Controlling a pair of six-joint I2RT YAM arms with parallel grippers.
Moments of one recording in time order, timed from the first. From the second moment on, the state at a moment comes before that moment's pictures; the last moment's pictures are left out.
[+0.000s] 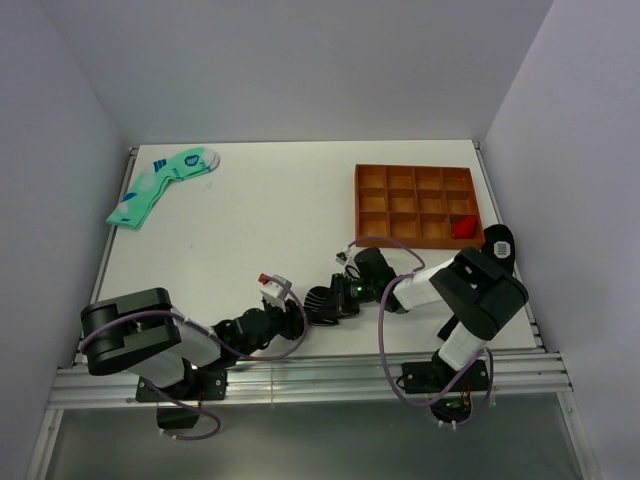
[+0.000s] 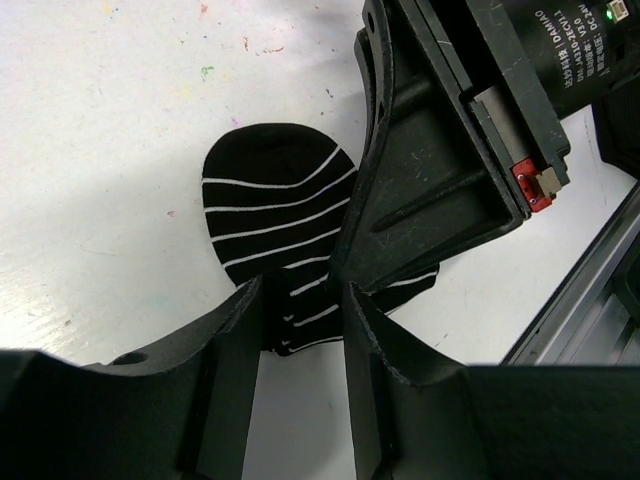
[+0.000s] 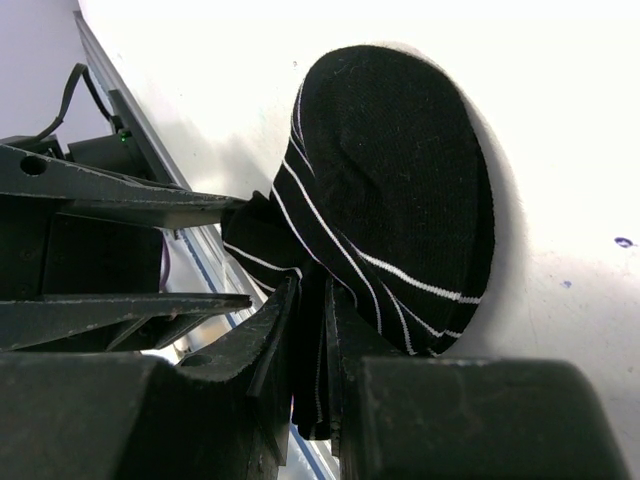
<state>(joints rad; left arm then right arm) -1.19 1.48 0.13 1.05 -0.35 -0.58 0.66 1.65 0.43 0.43 -0.65 0.84</state>
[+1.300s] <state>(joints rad) -1.15 1.60 0.55 0.43 -0.36 -0.67 0.67 1.36 0.38 0.19 -0.36 0.79</state>
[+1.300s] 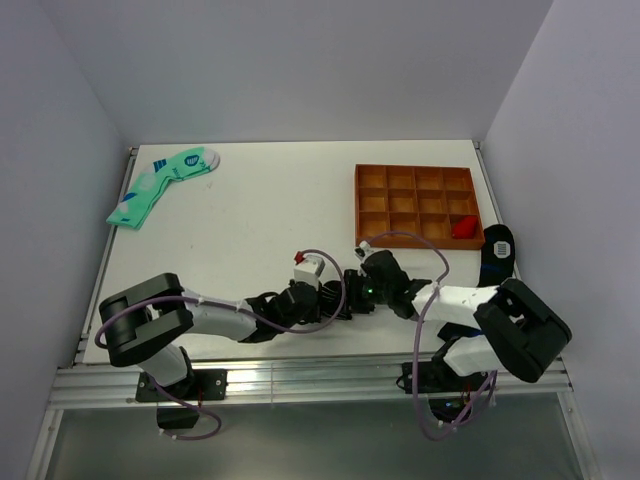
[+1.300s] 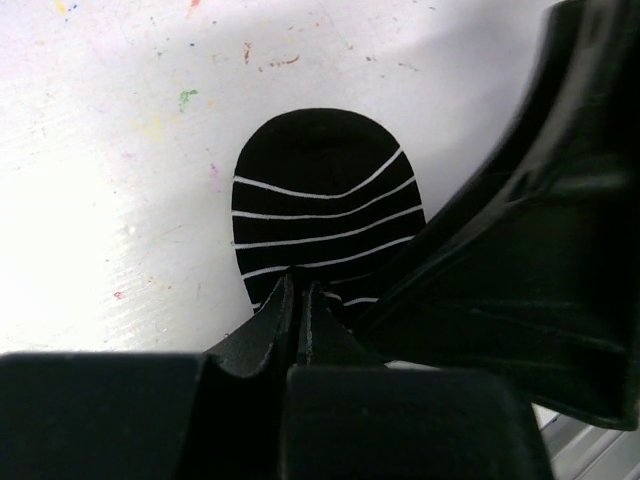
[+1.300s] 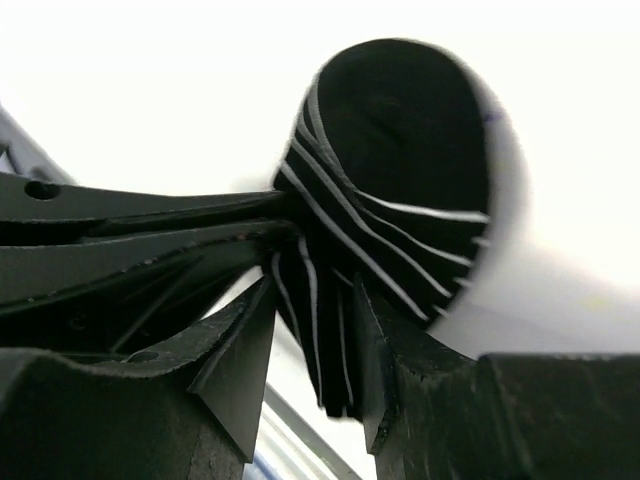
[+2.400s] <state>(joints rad) -1.14 1.63 0.78 -0.04 -0.38 -0.81 0.68 0.85 0.06 0.46 -0.11 0.68</state>
